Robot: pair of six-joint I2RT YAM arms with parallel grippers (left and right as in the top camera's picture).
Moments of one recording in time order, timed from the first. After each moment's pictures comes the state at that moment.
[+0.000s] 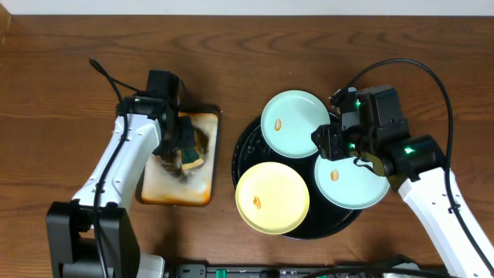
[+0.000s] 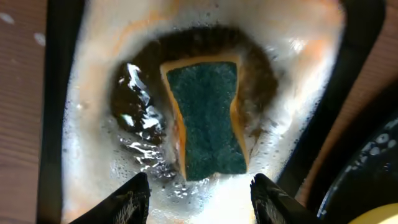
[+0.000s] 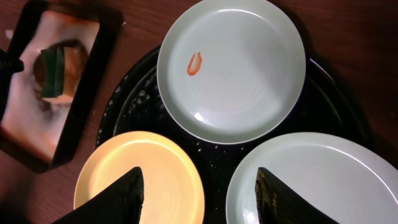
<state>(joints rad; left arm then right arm) -0.11 1.61 1.16 -0.95 0.01 -0.32 0.32 1.26 1.09 -0.80 -0.23 0.21</state>
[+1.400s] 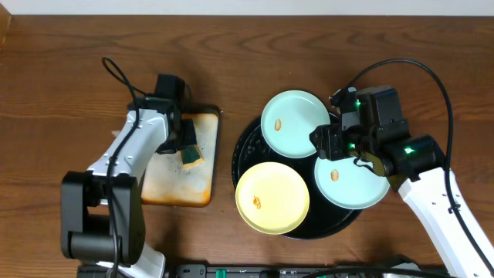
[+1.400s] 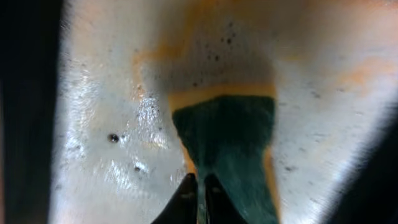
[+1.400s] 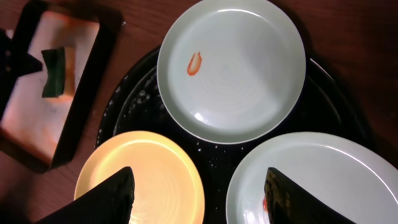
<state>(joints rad) -0.11 1.74 1.11 -0.82 -0.04 -0.32 0.32 1.26 1.09 -0.80 -0.23 0.21</state>
